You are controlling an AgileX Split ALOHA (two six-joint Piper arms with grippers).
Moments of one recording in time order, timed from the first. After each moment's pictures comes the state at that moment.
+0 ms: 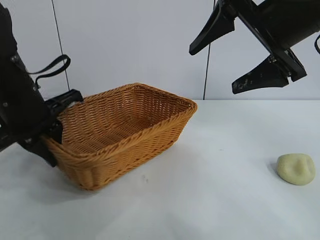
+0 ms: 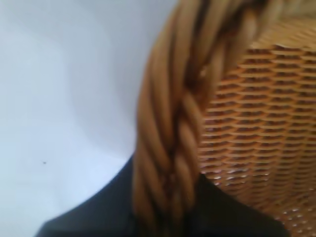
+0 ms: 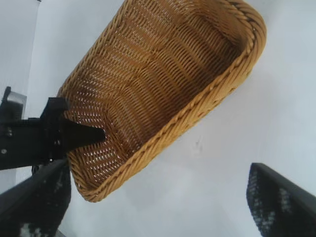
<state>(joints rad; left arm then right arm) -0.29 1.86 -1.10 -0.28 0.64 -0.91 0.17 1.57 -1.04 0.92 0.74 -0.40</state>
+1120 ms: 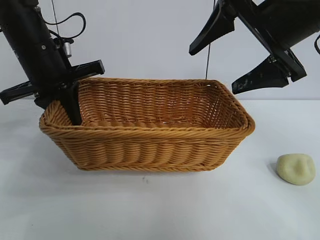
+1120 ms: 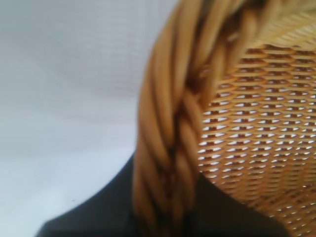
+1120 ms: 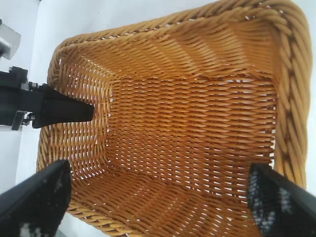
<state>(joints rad) -0.27 2.06 -1.50 -0.33 1.02 -0.21 0.17 1.57 -1.04 0.92 0.74 -0.40</state>
